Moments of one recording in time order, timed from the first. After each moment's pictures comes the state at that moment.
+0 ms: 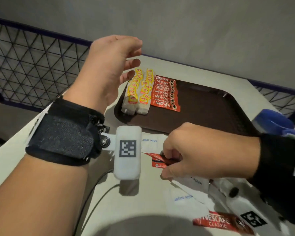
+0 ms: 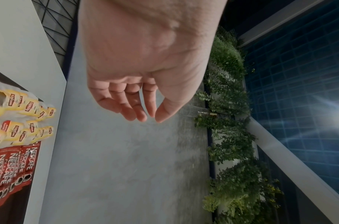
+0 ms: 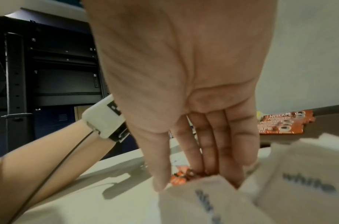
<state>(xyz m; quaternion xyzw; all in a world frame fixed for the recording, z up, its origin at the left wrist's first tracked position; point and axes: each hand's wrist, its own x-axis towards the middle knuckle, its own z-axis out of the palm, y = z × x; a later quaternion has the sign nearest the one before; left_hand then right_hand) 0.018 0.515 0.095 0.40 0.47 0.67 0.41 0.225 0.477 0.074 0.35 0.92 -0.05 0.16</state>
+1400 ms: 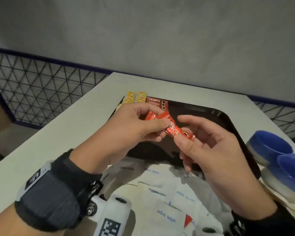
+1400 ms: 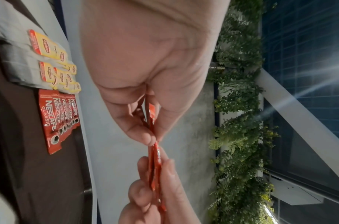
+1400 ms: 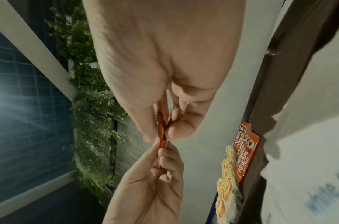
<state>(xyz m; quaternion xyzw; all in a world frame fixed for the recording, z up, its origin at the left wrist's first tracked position) 0.088 0.505 0.066 0.51 0.44 0.52 0.53 0.282 0.492 0.063 0.38 0.62 -0.51 -0.47</state>
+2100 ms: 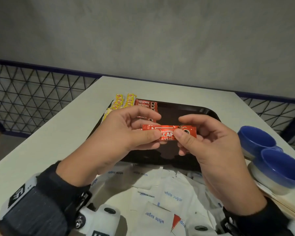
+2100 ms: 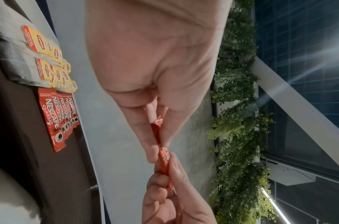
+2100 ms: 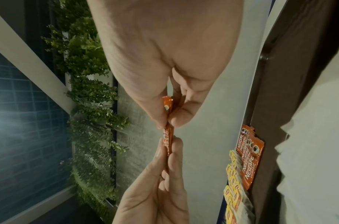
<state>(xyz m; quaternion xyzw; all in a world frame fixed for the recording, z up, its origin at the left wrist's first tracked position) 0.099 0.498 0.065 0.51 0.40 0.52 0.56 0.301 0.496 0.063 0.39 0.58 -0.46 -0.55</state>
